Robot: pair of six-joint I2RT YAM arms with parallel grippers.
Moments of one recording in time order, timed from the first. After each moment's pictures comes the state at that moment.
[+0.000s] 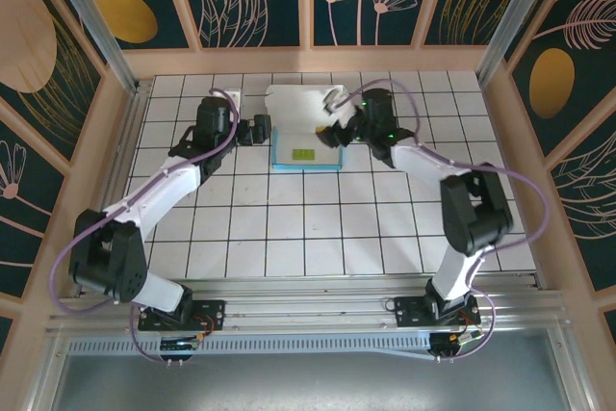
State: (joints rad) left arm -0.35 1.50 1.09 -0.09 -0.02 -0.25; right arm 0.41 1.72 1.17 0.14 -0.38 -0.32
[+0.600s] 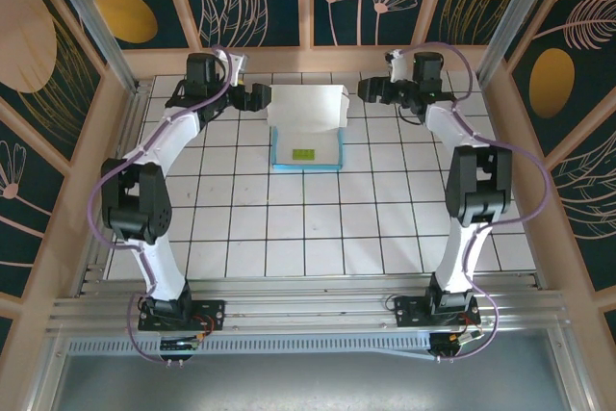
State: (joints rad) left arm -0.17 1.89 1.57 -0.22 0.47 -0.04; right arm 0.11 1.99 1.61 -0.17 -0.67 0.12
